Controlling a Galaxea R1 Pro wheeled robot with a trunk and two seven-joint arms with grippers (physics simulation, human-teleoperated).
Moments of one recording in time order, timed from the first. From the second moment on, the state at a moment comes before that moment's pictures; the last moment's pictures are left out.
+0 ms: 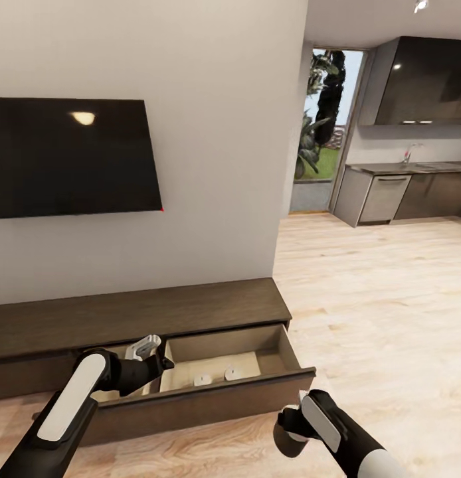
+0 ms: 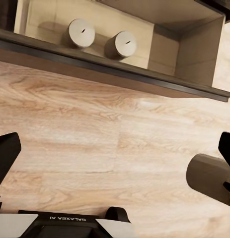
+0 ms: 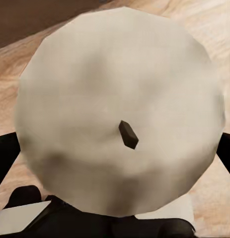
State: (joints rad) left arm -0.38 0.16 -0.14 -1.48 1.37 0.98 0.87; right arm -0.53 -0.05 0.44 -0.65 -0.85 0.67 -0.42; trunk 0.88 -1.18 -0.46
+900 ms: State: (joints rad) left arm -0.38 0.16 -0.14 -1.48 1.36 0.97 0.88; right arm -0.63 -0.04 0.44 -0.79 -0.86 0.90 -0.45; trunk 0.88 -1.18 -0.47
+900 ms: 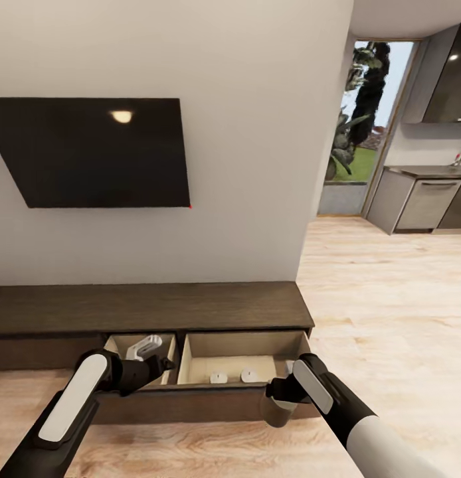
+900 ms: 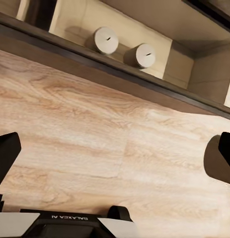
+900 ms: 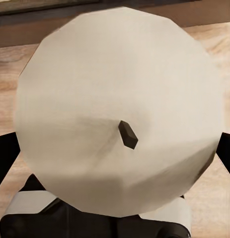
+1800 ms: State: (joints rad) left arm -0.38 0.16 -0.16 -1.48 1.35 0.97 0.88; right arm -0.63 -0.05 0.44 -0.79 -0.86 0.80 -0.44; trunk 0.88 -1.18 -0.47
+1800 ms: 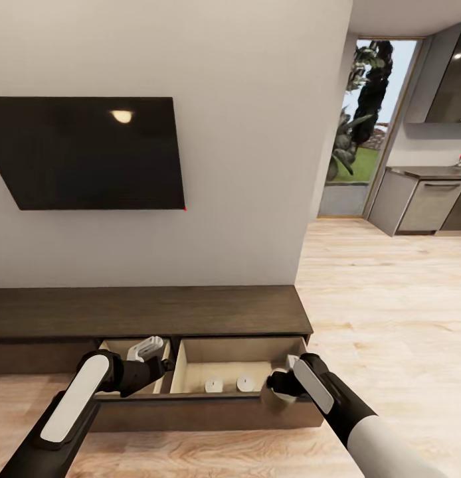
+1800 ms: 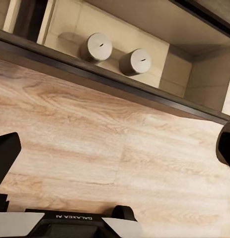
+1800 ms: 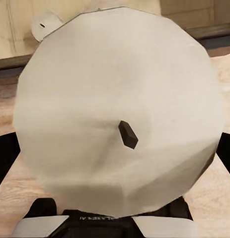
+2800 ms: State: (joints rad) left arm -0.38 0.16 -0.16 -1.48 1.35 0.97 0.88; right arm -0.63 -0.04 0.44 -0.78 -0.85 0.69 -0.45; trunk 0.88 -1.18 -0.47
